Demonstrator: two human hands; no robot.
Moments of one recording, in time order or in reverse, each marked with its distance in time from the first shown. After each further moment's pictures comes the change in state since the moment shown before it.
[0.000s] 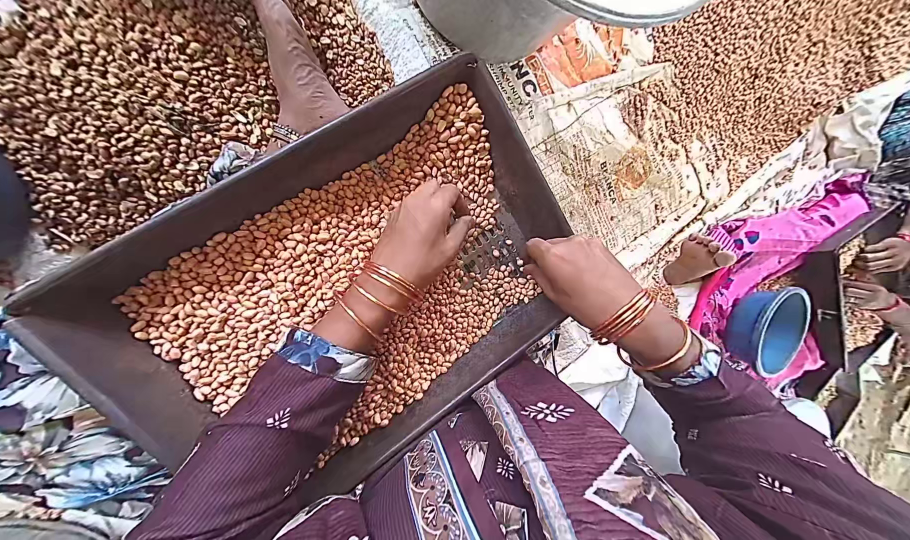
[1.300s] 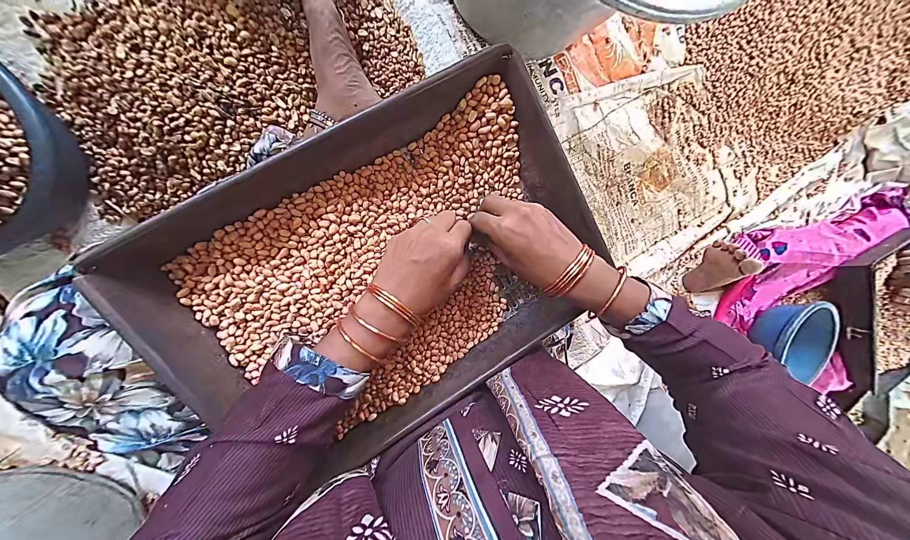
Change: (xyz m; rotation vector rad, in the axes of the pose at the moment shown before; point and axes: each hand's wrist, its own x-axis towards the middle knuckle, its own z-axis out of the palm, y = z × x) left_hand -0.052 -0.003 -0.002 0.296 -0.029 0.101; right_hand 0.055 -0.030 0.015 0.091 0.287 -0.525
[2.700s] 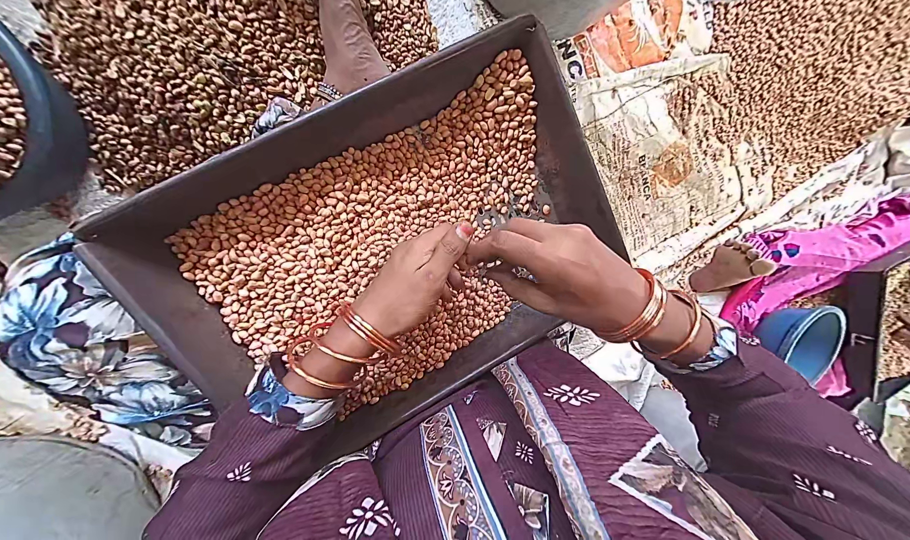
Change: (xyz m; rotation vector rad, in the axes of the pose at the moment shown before) left_hand -0.037 0.015 -0.027 -0.851 -0.136 -0.456; right_hand -0.023 -0.027 -0.024 0.297 0.137 -0.251
